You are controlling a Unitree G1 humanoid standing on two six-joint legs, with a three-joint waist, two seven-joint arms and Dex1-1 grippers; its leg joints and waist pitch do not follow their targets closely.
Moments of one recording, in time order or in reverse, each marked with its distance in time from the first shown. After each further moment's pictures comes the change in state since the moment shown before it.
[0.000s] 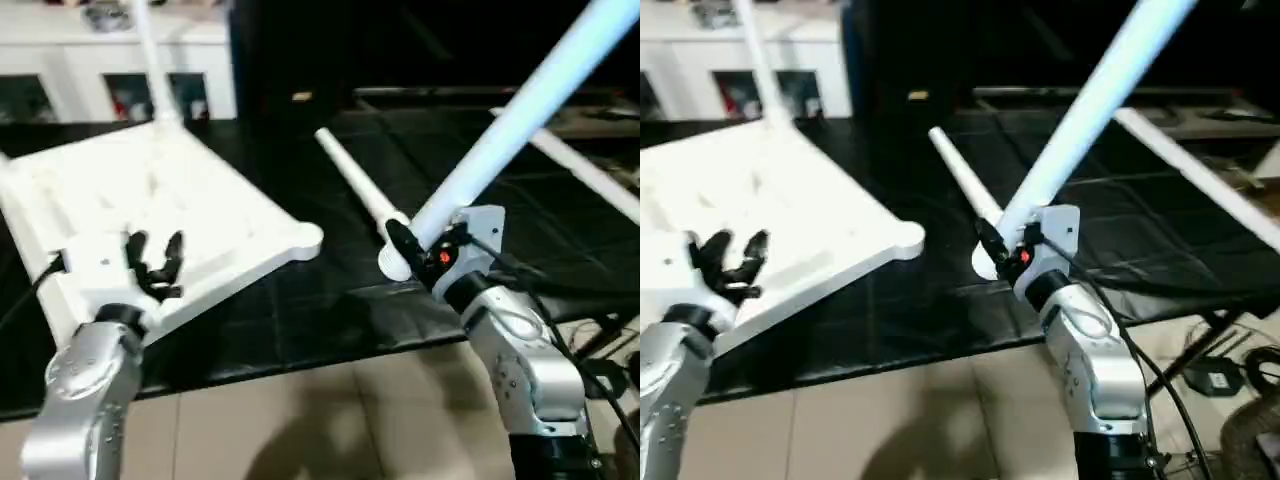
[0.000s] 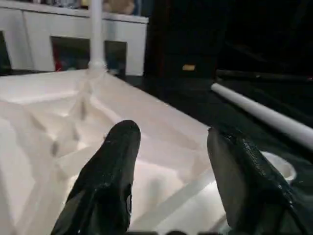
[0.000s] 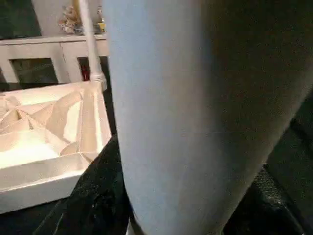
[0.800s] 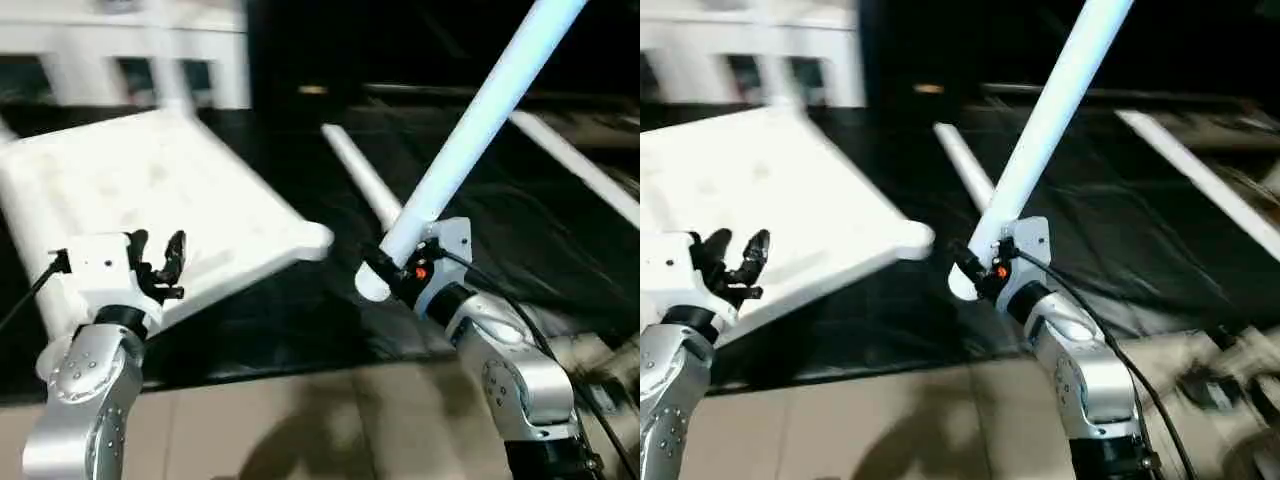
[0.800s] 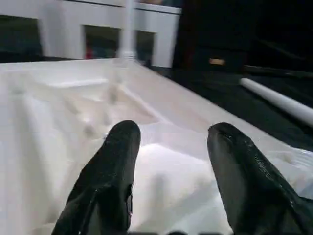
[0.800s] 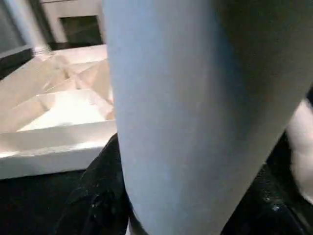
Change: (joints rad) left arm 0.015 0.011 0.008 -0.026 0.022 0.005 0.015; right arm 0.015 -0.010 0.060 0.005 0.038 0.083 0.058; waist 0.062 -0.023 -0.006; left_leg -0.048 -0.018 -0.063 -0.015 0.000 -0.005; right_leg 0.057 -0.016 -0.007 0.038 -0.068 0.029
